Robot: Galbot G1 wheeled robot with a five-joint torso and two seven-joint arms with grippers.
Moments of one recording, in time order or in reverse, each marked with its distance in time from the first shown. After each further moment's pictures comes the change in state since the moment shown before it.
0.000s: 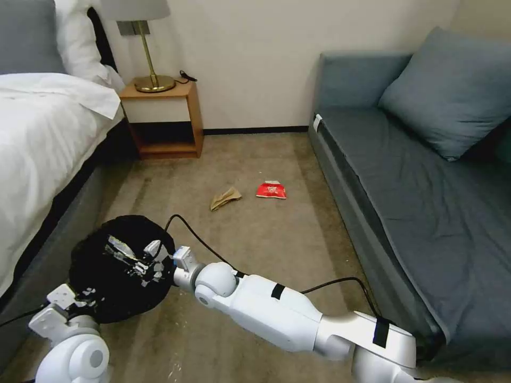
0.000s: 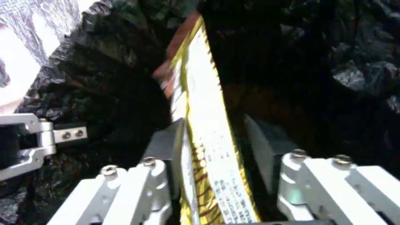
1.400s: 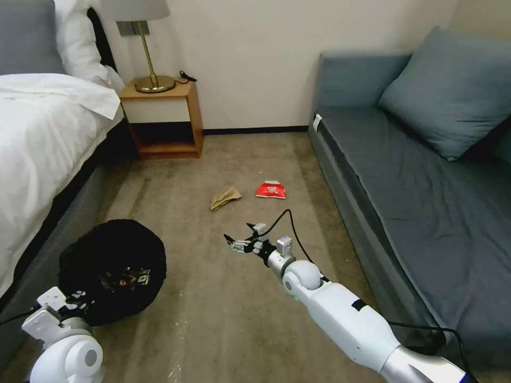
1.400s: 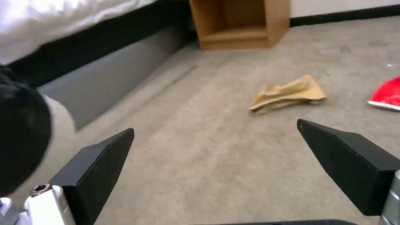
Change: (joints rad) left arm -0.005 0.039 -0.021 0.068 0.020 -0.043 0.003; right arm -0.221 -0.284 0.457 -0.004 -0.031 0.092 -0.057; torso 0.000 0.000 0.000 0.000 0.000
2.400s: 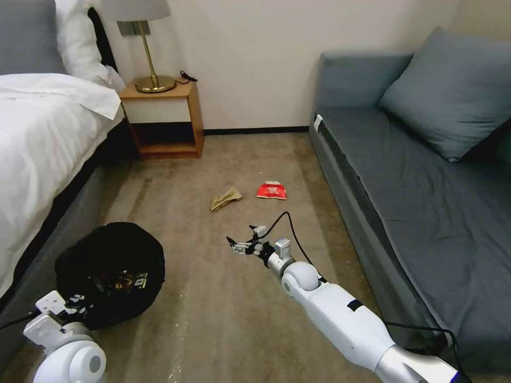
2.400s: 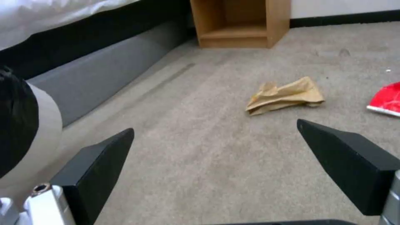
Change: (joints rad) left arm 0.026 -0.018 0.007 -0.011 0.064 -0.030 0.005; right arm 0.002 0.011 -0.009 -0.014 -0.041 0.011 0.003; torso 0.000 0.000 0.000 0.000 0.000
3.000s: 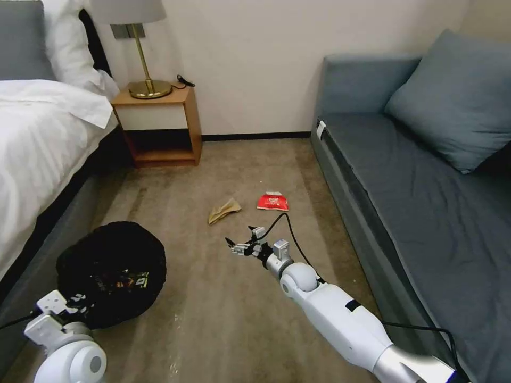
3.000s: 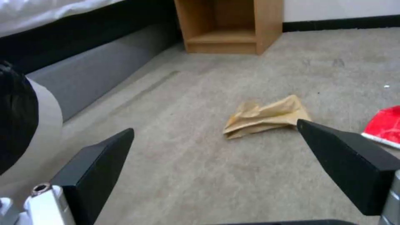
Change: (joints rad) left arm -0.008 -0.002 0.004 0.006 0.003 0.000 0.008; right arm 0.002 0.012 -0.004 -0.023 -0.013 0.009 0.003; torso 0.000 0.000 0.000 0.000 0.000
